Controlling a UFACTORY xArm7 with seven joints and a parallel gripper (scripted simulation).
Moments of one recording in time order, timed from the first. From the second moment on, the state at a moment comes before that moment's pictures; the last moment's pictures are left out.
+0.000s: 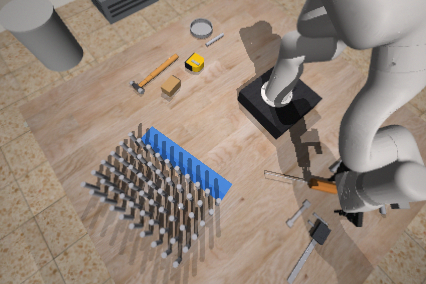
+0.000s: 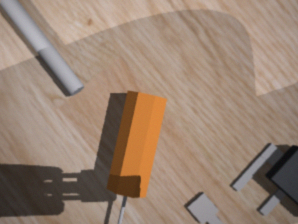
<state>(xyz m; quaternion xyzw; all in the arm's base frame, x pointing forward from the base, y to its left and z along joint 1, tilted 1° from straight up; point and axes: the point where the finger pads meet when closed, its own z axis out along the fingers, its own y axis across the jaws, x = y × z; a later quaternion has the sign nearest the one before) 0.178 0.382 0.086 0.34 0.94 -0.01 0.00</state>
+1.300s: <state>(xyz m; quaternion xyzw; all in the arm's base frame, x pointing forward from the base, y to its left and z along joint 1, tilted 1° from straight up) 0.138 0.374 0.073 0.41 0.91 -0.01 0.01</state>
